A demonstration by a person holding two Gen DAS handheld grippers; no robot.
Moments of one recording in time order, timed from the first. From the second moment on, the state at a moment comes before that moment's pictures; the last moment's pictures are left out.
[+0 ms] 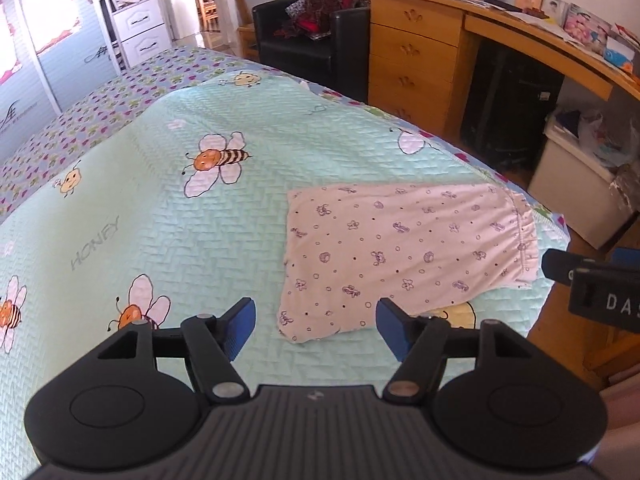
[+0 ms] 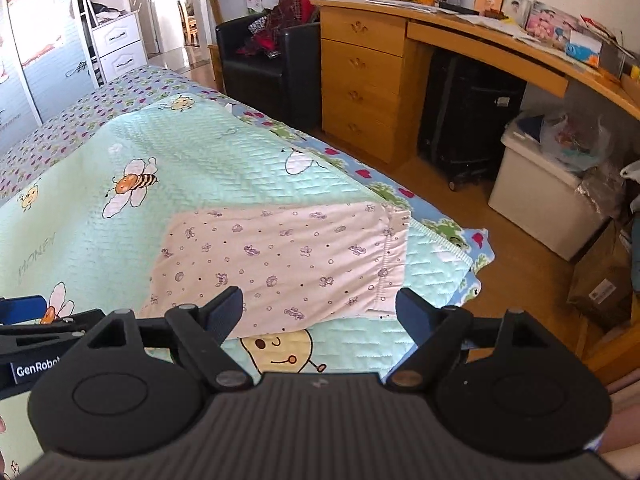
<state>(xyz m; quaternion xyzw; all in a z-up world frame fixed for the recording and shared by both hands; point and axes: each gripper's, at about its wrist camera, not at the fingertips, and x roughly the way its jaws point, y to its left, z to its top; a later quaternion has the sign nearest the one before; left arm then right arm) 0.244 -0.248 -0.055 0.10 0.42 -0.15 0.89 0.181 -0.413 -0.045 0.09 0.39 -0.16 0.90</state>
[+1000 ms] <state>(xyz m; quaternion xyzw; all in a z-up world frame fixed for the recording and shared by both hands) 0.216 -0.233 -0.052 0.09 0.42 -0.15 0.89 0.155 -0.392 -0.031 0.09 0.37 -0.14 0.91</state>
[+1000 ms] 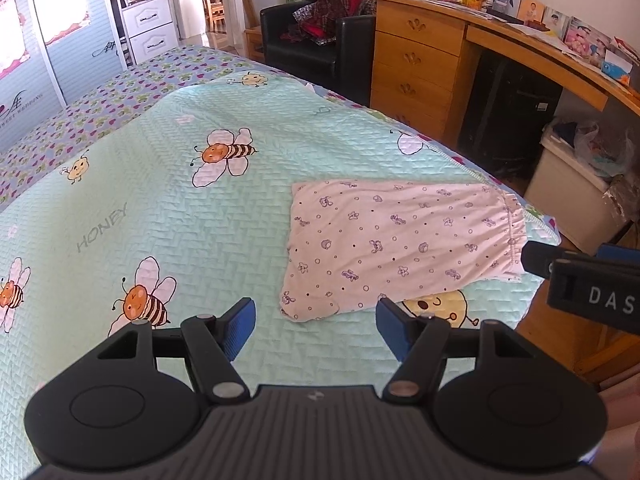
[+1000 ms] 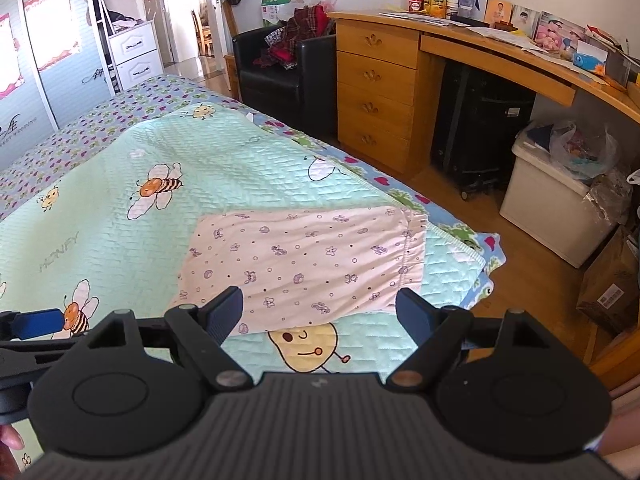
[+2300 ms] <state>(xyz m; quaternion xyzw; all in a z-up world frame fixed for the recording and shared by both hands) 0.197 -0.228 -0.041 0.09 0.36 -0.15 0.92 0.117 -0.378 -0.007 0.05 0.22 -0.14 0.96</state>
